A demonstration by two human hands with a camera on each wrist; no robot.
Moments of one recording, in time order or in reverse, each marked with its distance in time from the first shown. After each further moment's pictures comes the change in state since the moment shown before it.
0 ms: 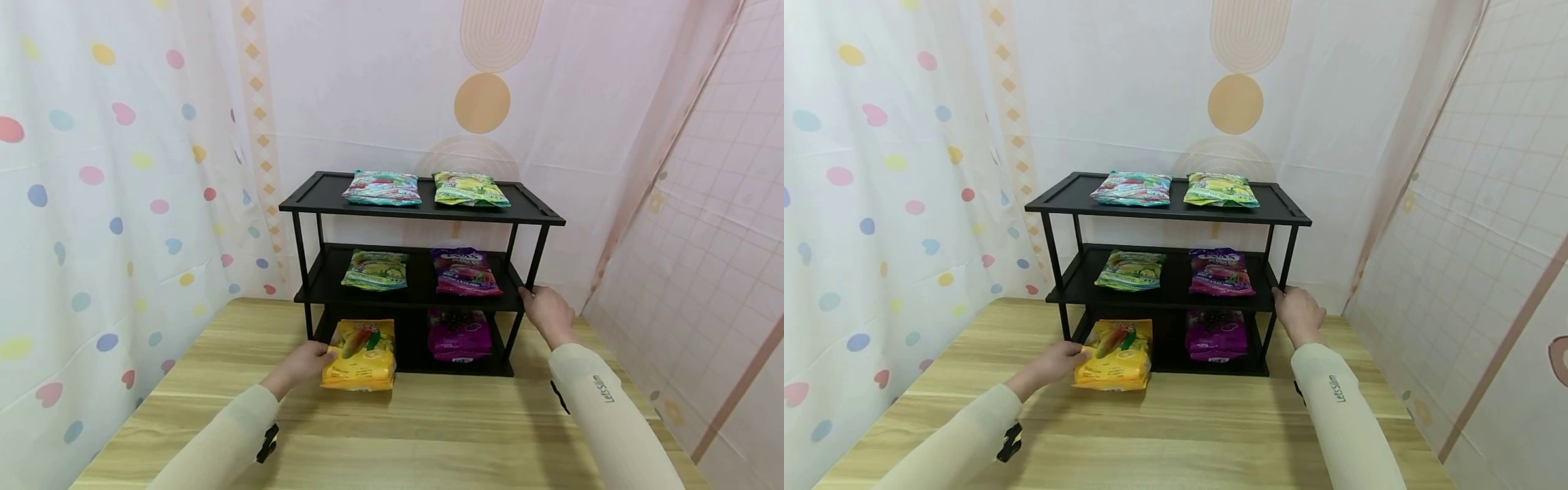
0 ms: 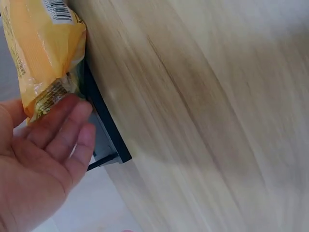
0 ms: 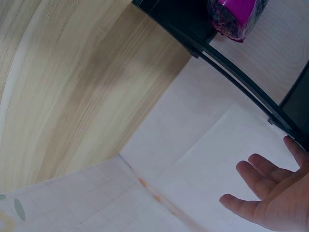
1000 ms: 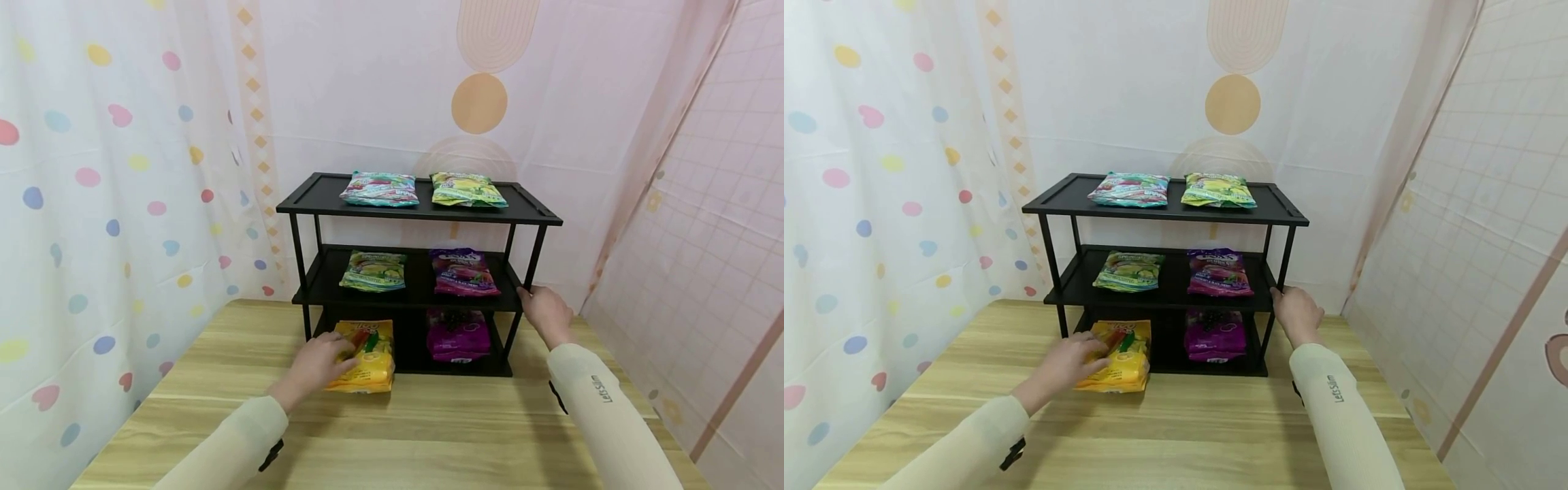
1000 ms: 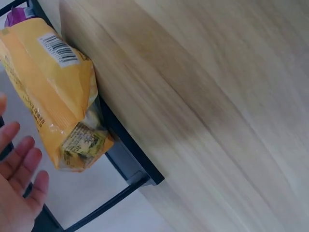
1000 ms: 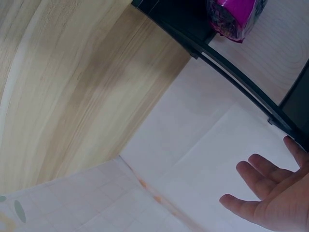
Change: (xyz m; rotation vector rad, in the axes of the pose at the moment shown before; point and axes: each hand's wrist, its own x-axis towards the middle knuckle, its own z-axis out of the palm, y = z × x) left_hand -0.002 0.034 0.019 0.508 0.246 0.328; right_hand 0.000 0.001 0.000 0.015 0.012 -0.005
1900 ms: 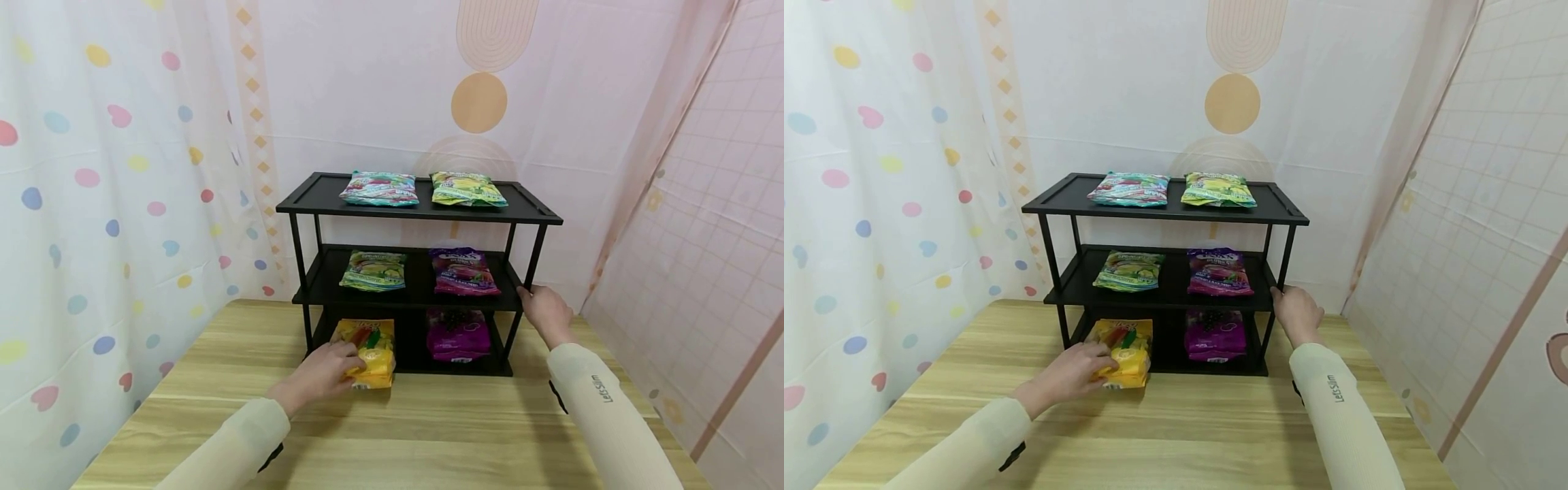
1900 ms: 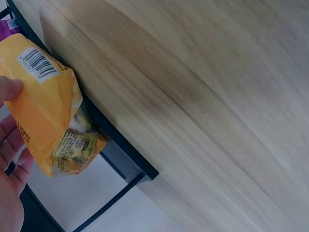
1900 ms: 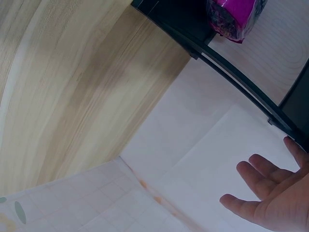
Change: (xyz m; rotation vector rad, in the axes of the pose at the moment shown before) left_hand -0.004 -0.006 0.011 0.171 -0.024 0.405; right_hand 0.000 0.000 0.001 0.002 0.010 0.000
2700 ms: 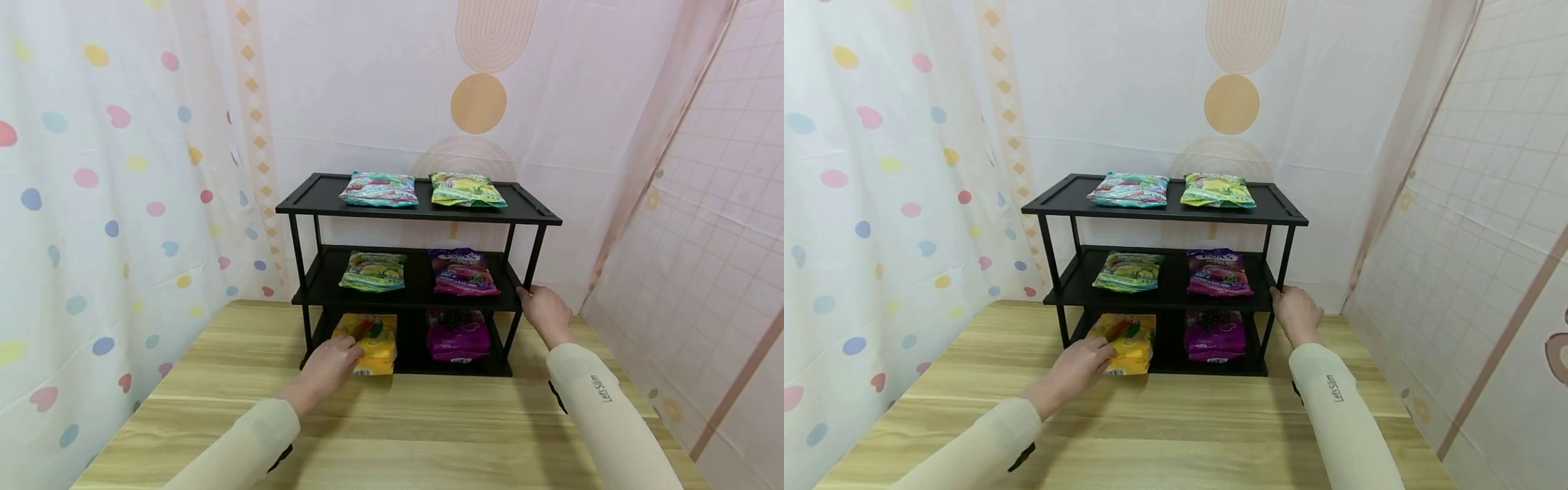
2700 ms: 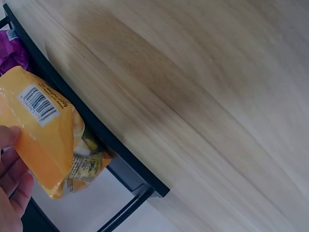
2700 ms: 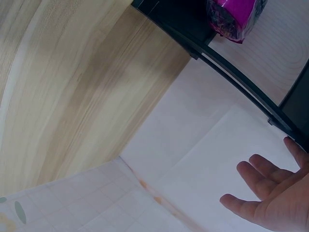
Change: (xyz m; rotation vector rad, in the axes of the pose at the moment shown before) left_hand 0.013 0.010 0.005 0.083 0.178 -0.119; right_hand -0.002 -0.002 -0.001 0.008 0.003 0.011
